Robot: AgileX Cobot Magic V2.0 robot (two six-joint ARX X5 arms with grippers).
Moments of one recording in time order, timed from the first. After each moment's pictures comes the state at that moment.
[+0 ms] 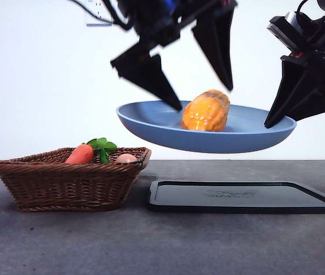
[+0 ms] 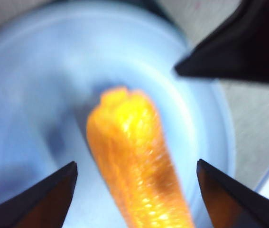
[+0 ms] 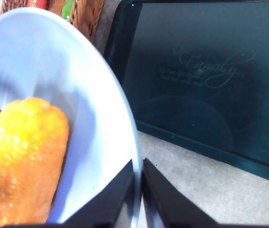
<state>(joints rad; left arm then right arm) -0.87 1.67 1.45 -0.69 0.12 -0.21 0.23 1.29 0.86 -0.51 -0.57 0.27</state>
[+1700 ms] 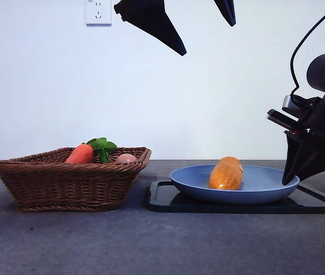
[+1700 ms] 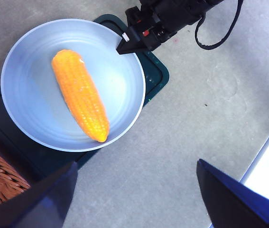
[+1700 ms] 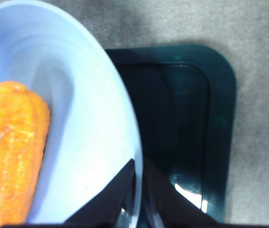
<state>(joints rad) -0.87 1.66 1.67 -0.87 0.12 -0.16 0.04 1.80 1.12 -0.47 -0.47 0.20</state>
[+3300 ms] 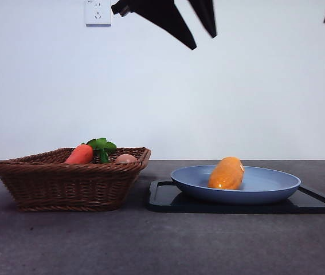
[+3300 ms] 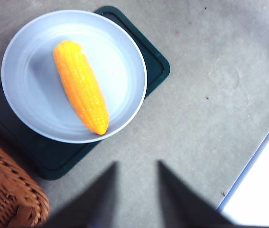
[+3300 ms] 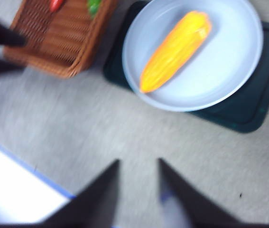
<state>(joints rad) -0.87 1.66 1.67 -0.90 0.12 -0.16 0.21 1.00 1.12 -1.09 -0.45 0.02</state>
